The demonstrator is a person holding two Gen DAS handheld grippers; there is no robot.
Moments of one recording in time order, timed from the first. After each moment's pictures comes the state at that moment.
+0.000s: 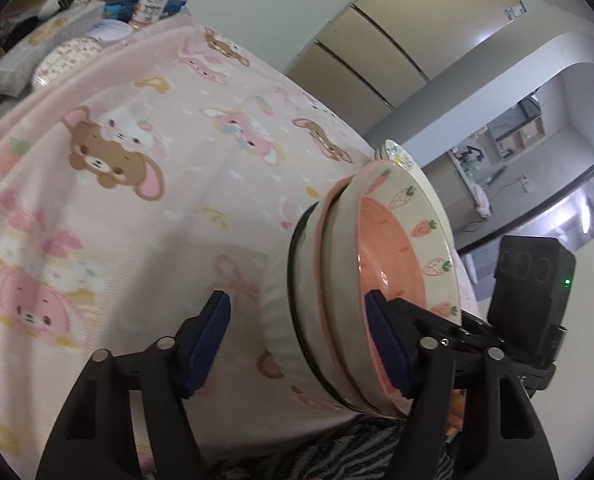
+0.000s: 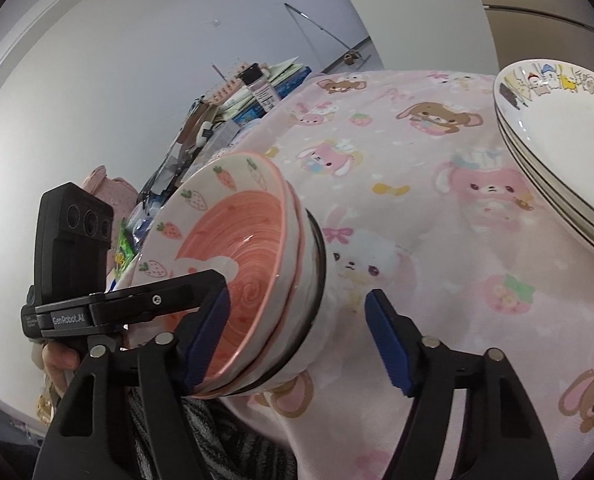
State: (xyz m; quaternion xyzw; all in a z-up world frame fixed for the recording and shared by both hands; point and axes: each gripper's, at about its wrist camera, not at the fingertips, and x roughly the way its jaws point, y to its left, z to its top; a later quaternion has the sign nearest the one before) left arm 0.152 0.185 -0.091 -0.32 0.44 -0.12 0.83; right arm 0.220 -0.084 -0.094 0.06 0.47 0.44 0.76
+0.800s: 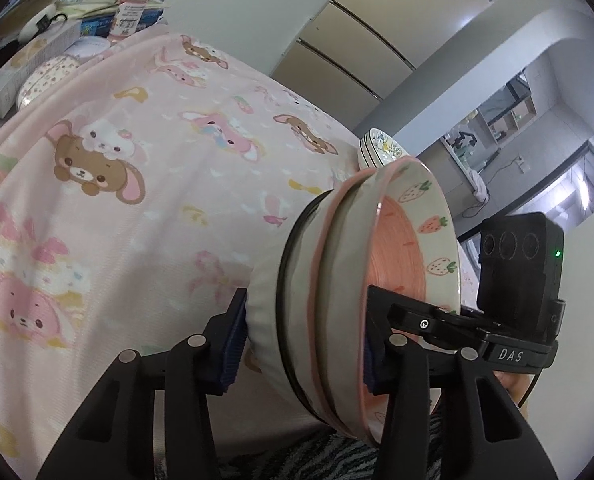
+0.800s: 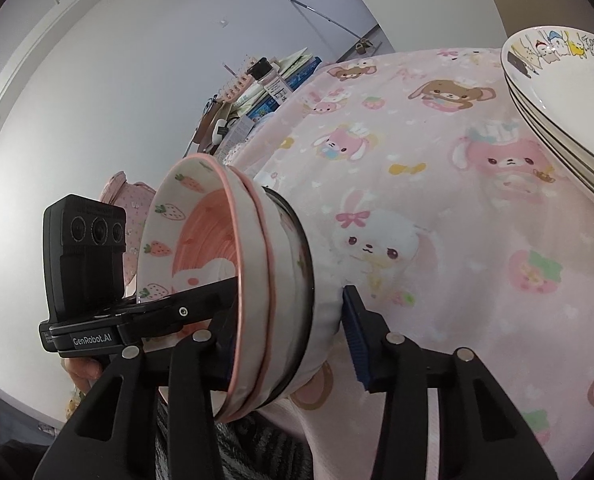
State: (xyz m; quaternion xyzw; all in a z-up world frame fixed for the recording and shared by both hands) left arm 0.148 0.172 -0.088 -0.28 0.43 -0.13 0.85; right arm 0.223 -0.086 -0.105 0.10 0.49 0.46 0.74
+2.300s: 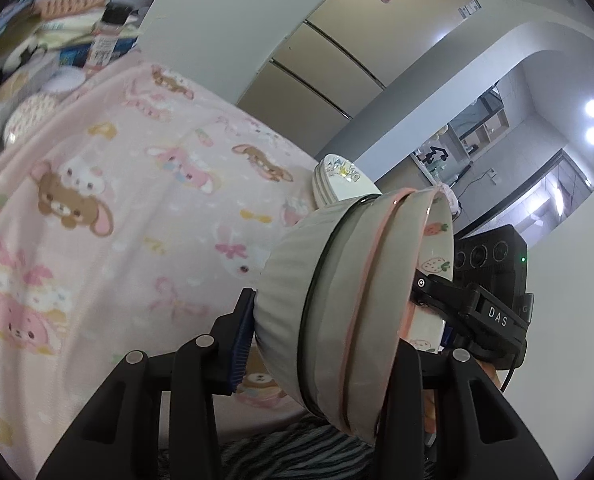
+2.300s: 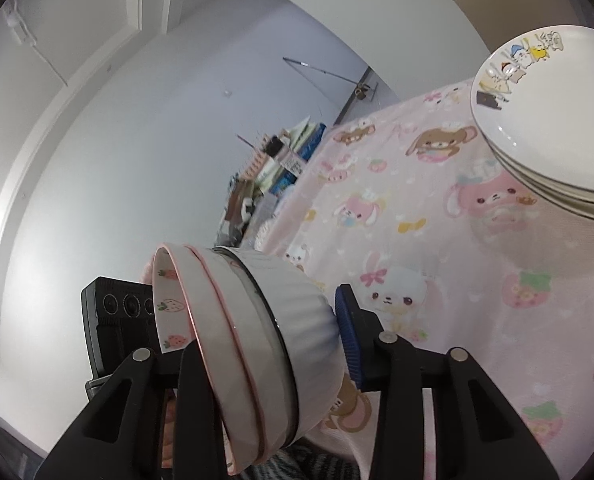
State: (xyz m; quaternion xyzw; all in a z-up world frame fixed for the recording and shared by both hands) left arm 0.135 0.164 -0.038 -0.29 0.39 -0.17 0.86; right arm 0.231 -0.124 -0.078 0.25 0.42 0.45 0.74
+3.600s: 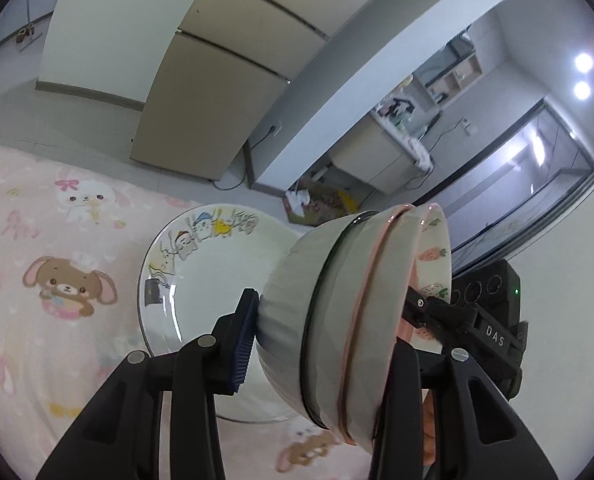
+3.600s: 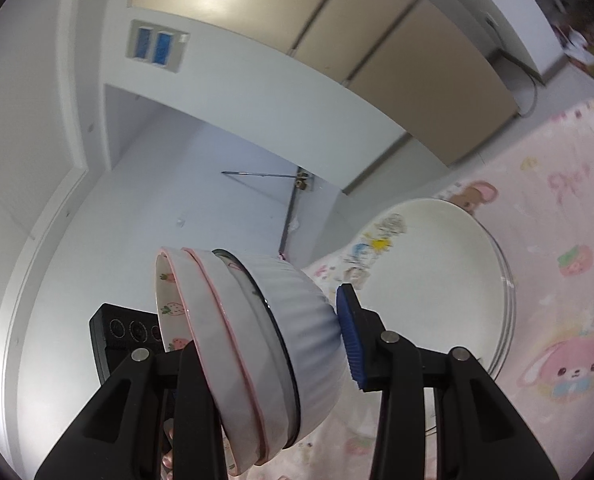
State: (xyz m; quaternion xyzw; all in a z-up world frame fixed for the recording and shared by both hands) left arm 0.361 0.007 0.006 -0.23 0.44 -0.26 0.83; right arm 0.363 -0.293 -0.058 0.42 0.38 0.29 0.78
